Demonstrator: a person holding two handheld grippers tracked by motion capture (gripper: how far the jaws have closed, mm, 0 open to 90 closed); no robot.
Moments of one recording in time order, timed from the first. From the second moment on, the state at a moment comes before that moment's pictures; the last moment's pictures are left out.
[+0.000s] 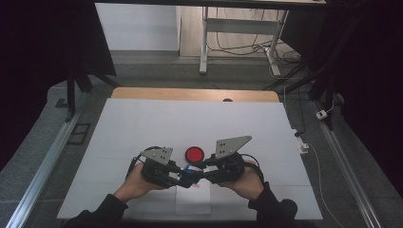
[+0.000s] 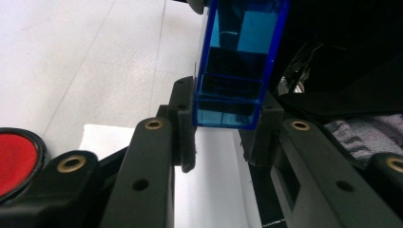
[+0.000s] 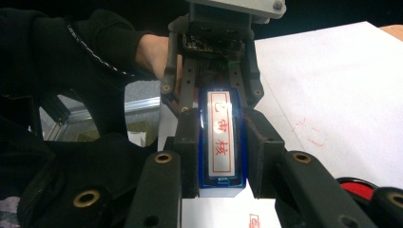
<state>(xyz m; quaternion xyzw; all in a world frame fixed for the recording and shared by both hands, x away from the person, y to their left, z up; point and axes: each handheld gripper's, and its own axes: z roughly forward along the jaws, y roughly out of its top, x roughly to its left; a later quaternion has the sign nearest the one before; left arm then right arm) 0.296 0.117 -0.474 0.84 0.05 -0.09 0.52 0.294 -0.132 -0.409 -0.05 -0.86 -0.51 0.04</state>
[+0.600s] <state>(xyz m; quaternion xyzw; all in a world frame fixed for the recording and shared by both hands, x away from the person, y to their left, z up) 0.293 0.117 -0.472 0.85 0.04 -0.07 0.52 0.296 -0.133 -0.412 -0.06 -0.85 -0.52 0.05</state>
